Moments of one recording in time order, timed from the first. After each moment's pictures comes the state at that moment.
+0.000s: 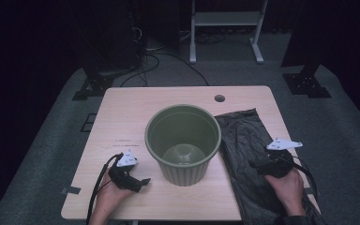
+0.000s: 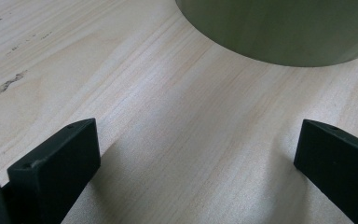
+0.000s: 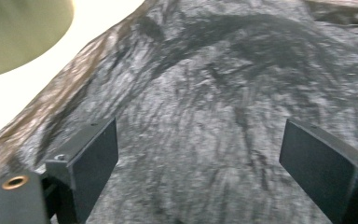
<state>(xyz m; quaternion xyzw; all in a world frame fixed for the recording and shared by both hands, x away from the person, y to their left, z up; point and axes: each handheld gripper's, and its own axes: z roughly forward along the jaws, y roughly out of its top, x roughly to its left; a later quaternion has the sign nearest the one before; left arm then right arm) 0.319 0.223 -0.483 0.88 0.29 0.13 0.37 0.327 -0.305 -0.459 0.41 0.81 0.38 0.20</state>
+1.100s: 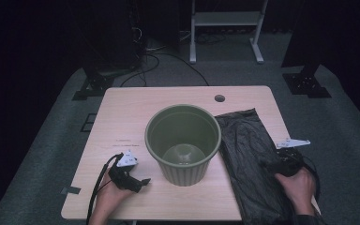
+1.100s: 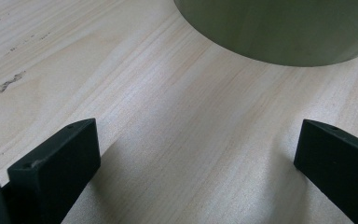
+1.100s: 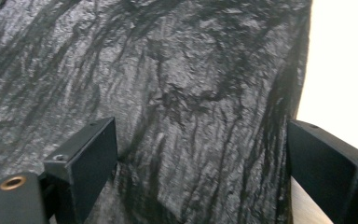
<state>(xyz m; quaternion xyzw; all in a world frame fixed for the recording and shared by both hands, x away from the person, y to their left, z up) 0.319 0.223 -0.483 0.88 0.29 0.13 0.37 0.339 -0.342 -0.481 0.48 0.80 0.32 0.18</state>
